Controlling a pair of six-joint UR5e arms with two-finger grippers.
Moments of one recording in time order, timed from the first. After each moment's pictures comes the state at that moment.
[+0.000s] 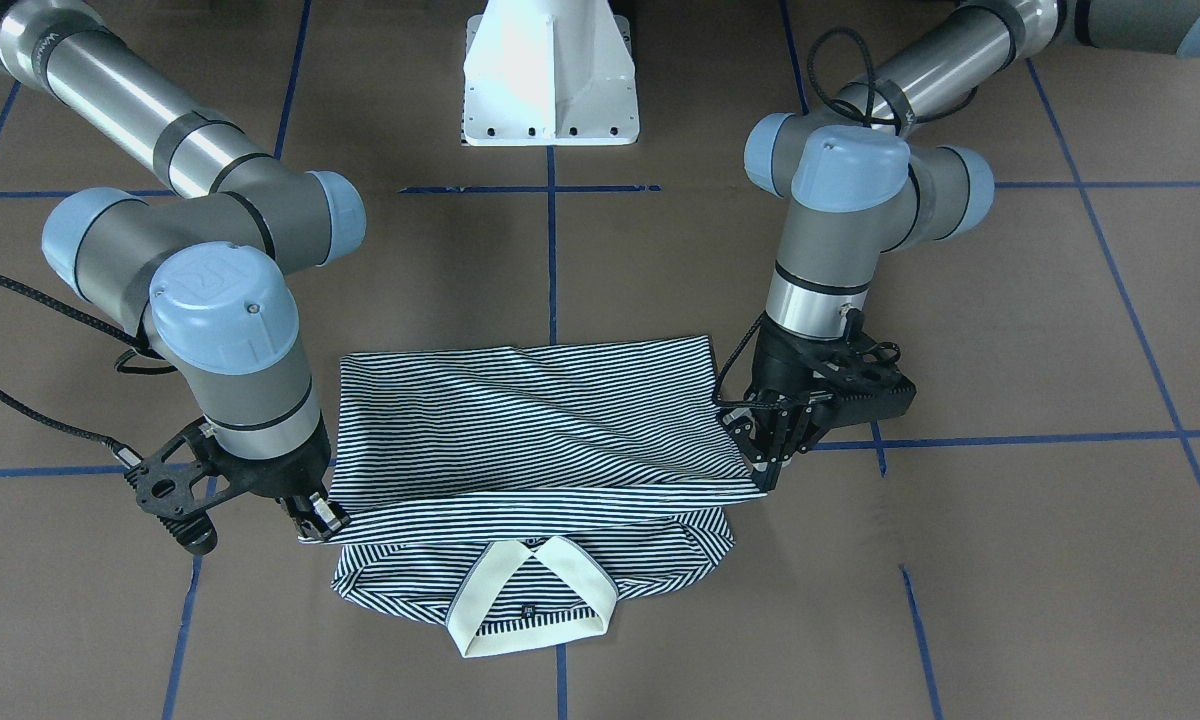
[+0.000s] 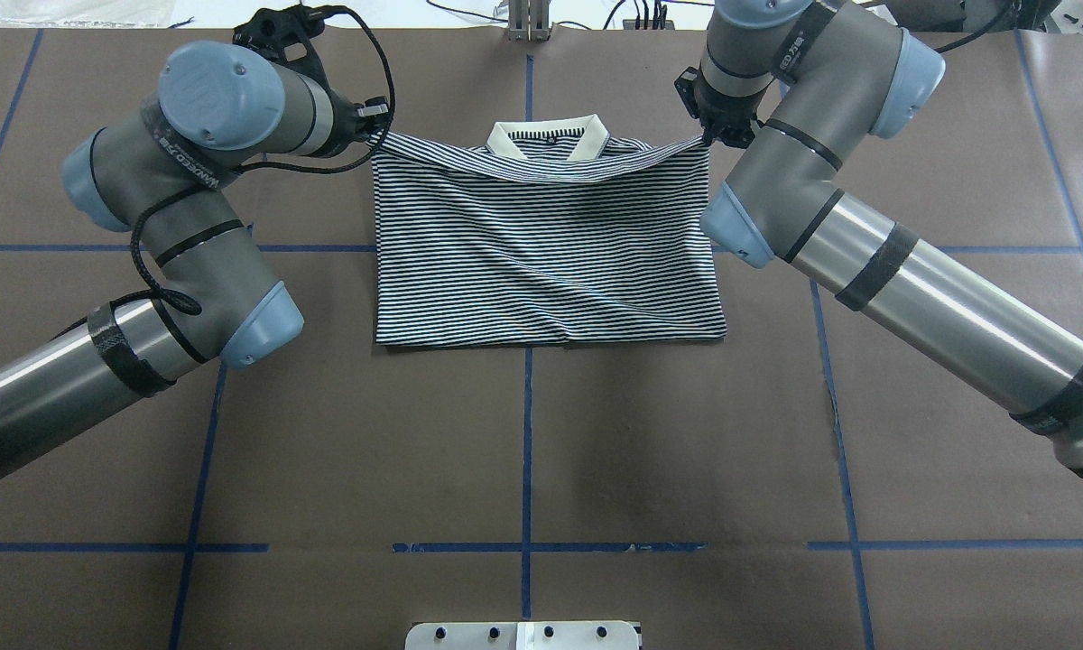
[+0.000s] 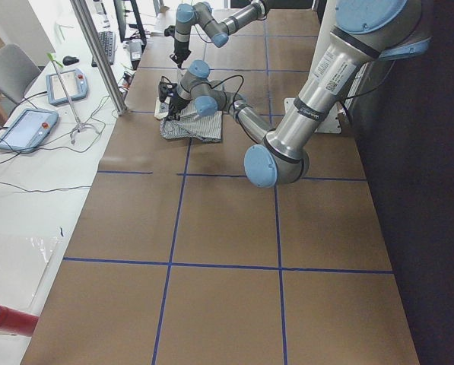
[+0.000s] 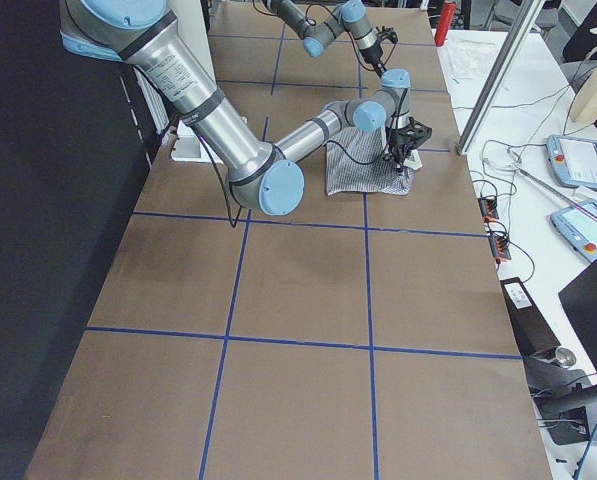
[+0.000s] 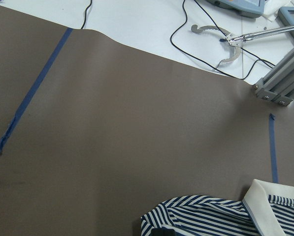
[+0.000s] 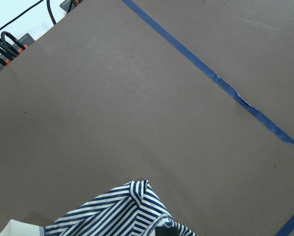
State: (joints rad) left arm -0.78 -2.22 -1.50 -2.01 -1.63 -1.35; right arm 0.88 -0.78 1.31 -1.47 1.87 1.68
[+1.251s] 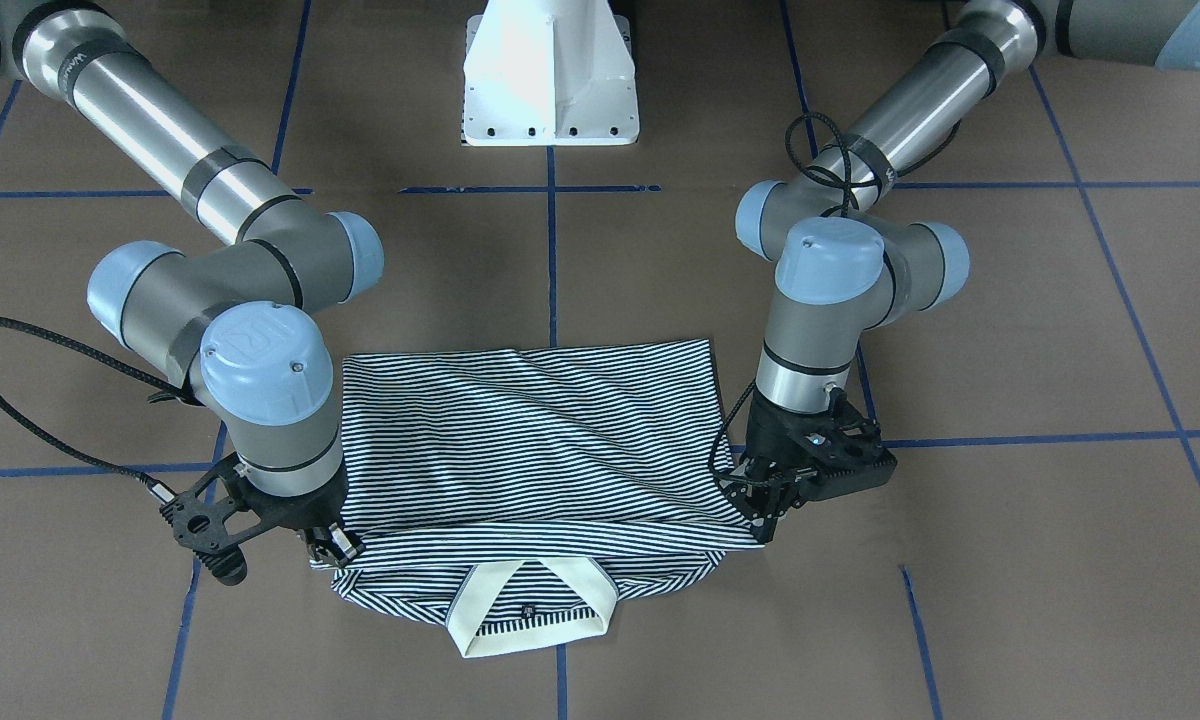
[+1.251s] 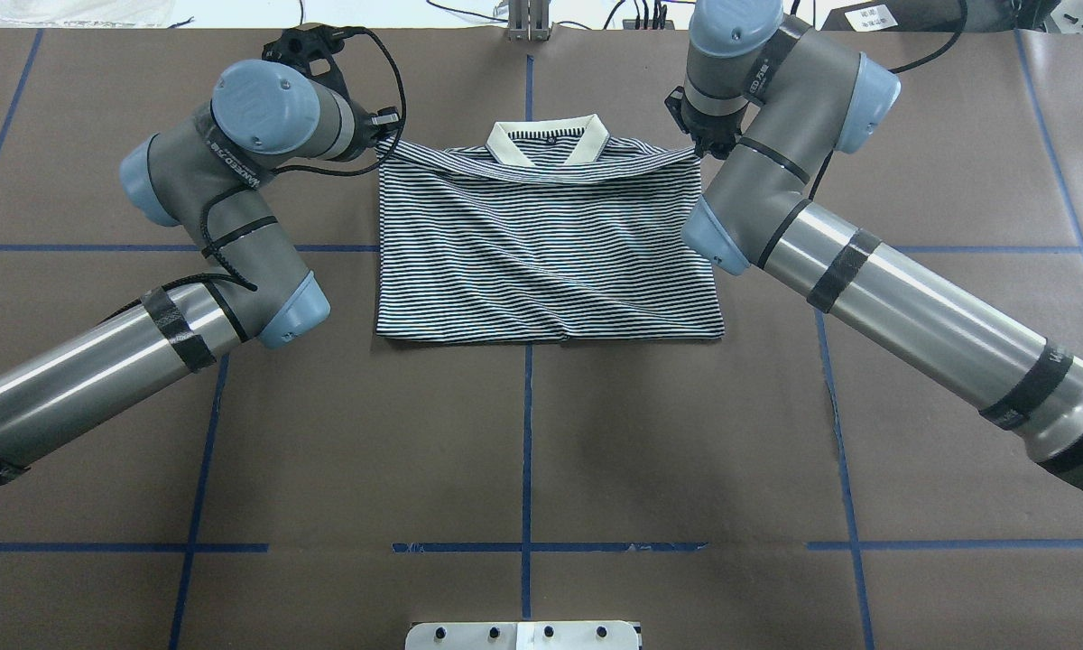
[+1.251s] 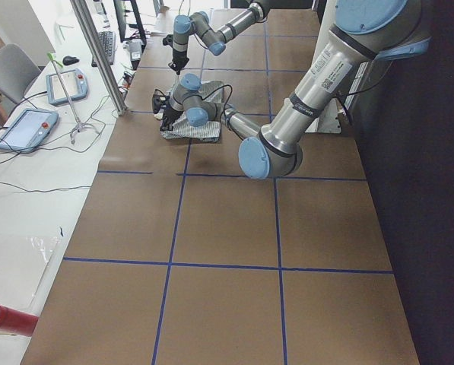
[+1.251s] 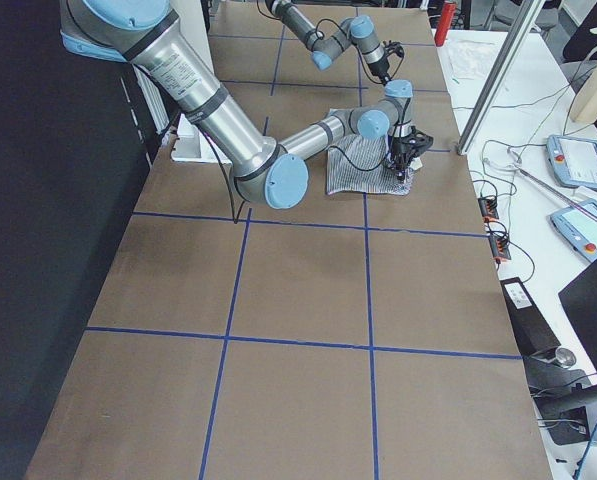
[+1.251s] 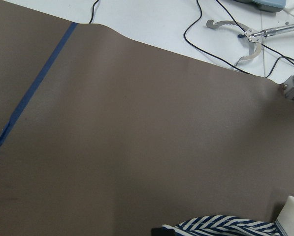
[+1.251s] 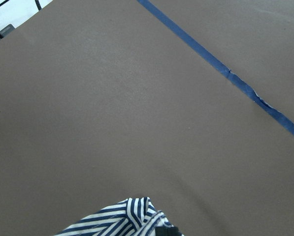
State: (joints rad) left arm -0.77 -2.30 -1.23 -2.16 -1.62 -1.35; right arm 0.84 -0.74 1.15 -1.39 1.82 1.68
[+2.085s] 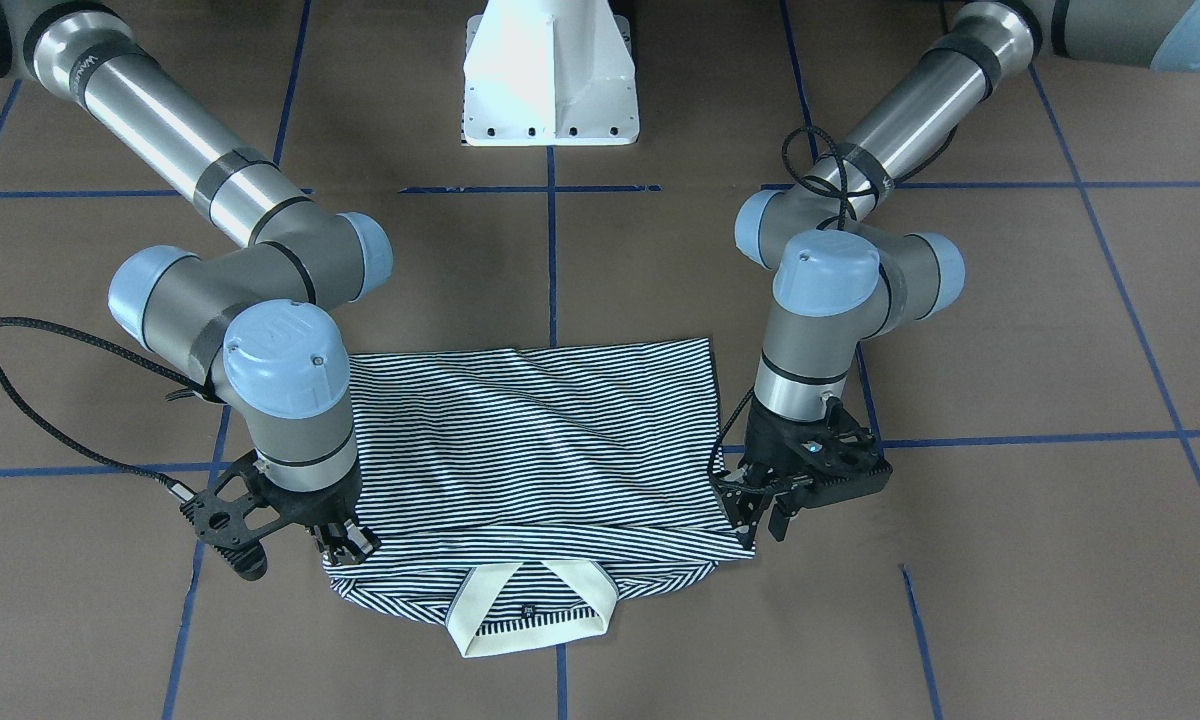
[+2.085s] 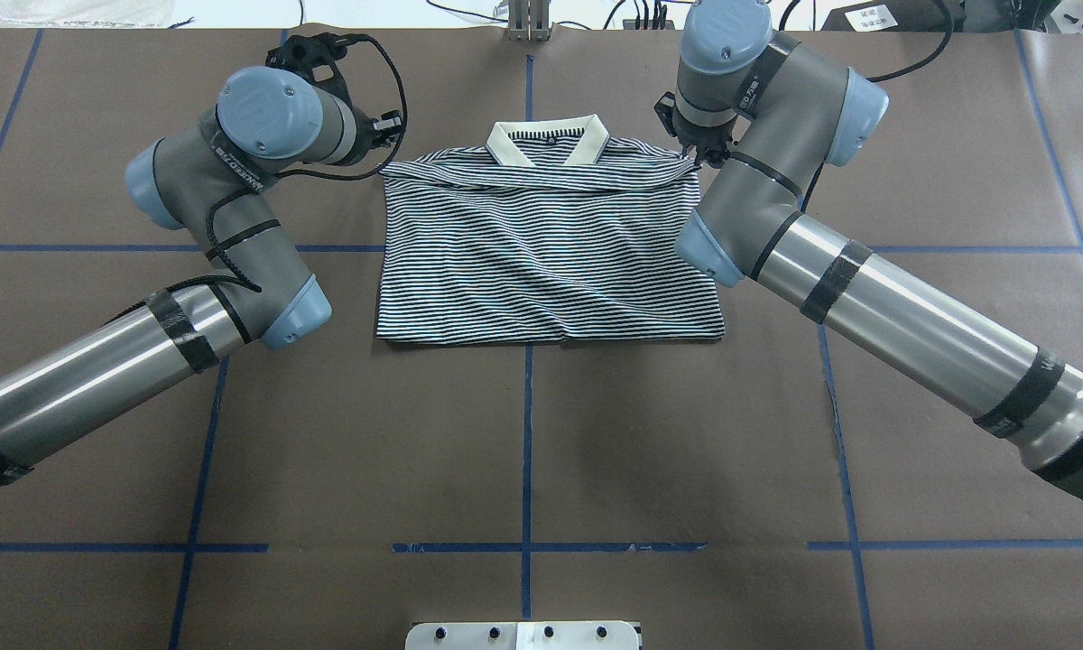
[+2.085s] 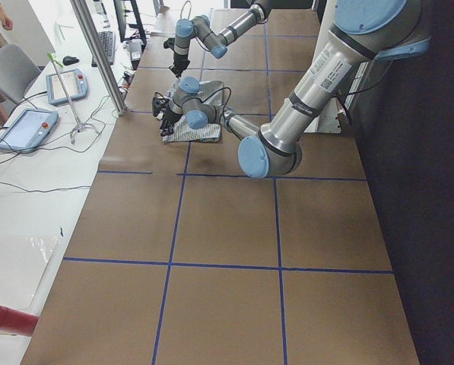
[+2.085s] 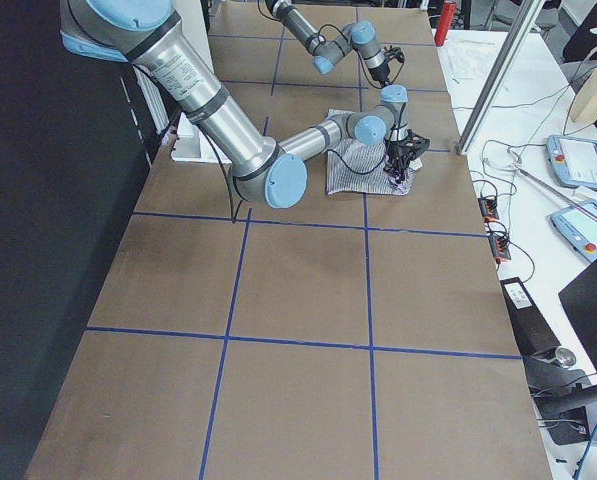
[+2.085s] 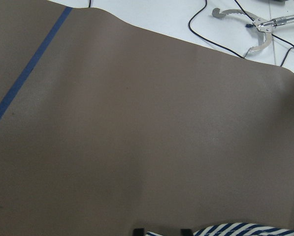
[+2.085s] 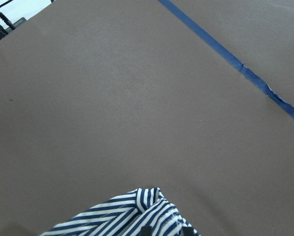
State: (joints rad) left arm -0.77 -2.29 -1.24 -2.17 -1.62 -1.35; right arm 0.83 -0.74 1.17 -1.36 1.80 1.68
